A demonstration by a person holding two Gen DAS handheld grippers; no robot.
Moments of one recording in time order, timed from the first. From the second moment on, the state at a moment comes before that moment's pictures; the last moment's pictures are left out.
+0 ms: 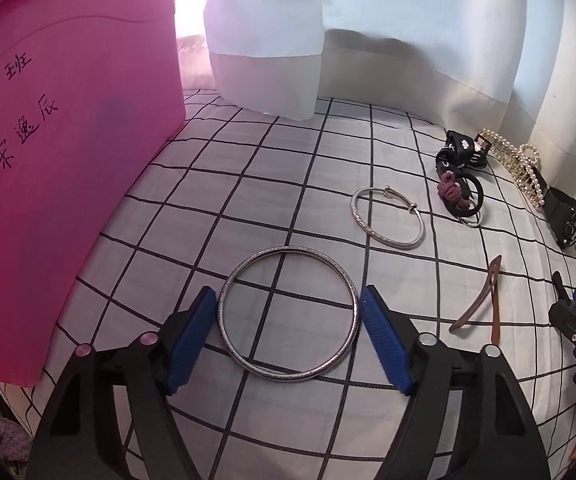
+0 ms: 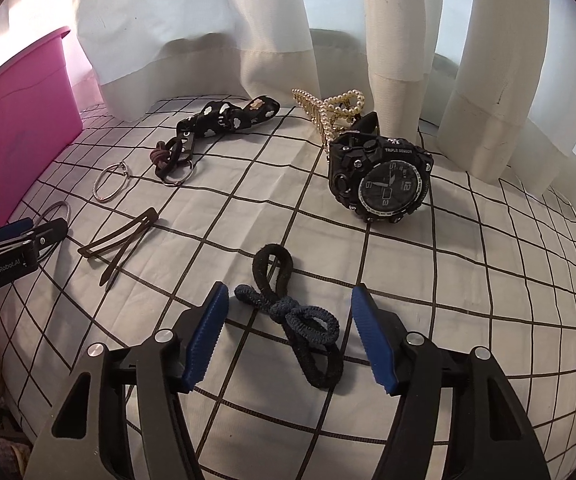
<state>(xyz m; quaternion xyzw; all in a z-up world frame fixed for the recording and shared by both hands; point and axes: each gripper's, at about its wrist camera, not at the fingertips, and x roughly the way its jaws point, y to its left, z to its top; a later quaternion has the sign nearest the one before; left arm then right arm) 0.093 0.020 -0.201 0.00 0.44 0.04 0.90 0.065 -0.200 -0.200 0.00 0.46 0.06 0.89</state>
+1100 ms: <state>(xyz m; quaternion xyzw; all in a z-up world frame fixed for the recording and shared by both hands) 0.065 0.031 -0.157 -0.04 0.41 0.05 0.91 0.042 -0.203 -0.159 0.04 0.43 0.11 0.90</state>
